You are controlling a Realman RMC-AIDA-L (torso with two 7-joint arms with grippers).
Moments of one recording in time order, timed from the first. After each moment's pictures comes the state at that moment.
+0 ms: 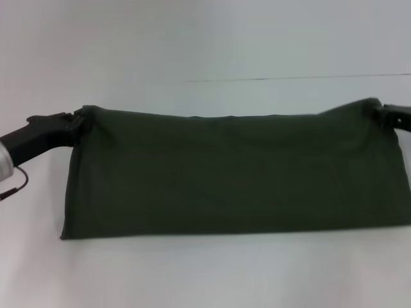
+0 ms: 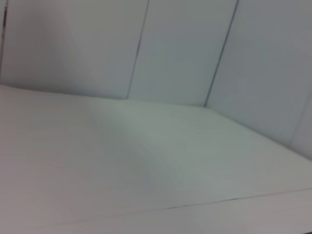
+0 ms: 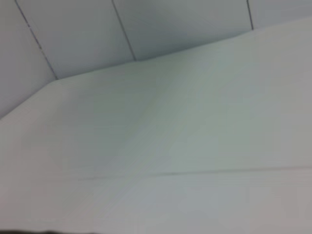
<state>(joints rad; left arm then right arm) -0.64 -2.16 0.16 0.66 2.17 1.22 -1.40 0.62 2.08 -0.36 -0.63 -2.13 -1.01 1.67</state>
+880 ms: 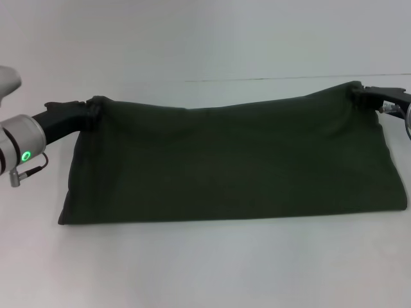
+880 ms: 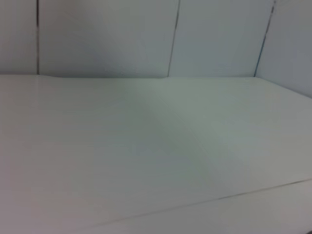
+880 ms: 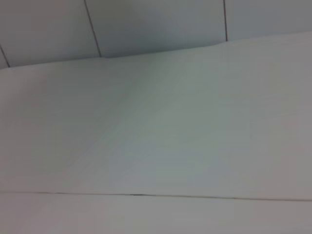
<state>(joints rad) -0.76 -2.16 0.25 0.52 2.15 0.86 -1.34 0.75 2.09 -0.43 -0.49 -2.11 -0.68 1.61</state>
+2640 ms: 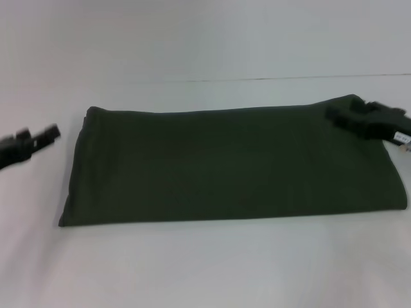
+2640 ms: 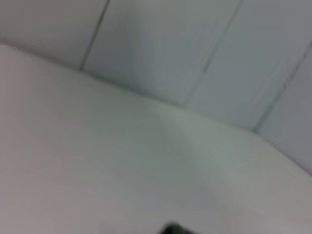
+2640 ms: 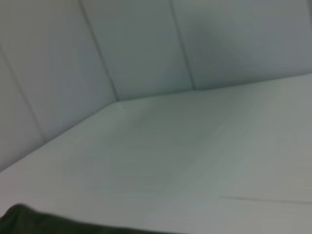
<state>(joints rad) -0.45 -2.16 0.33 0.78 2.01 1.23 -1.69 0.52 2.09 -0.56 -0.58 -1.82 -1.11 1.43</state>
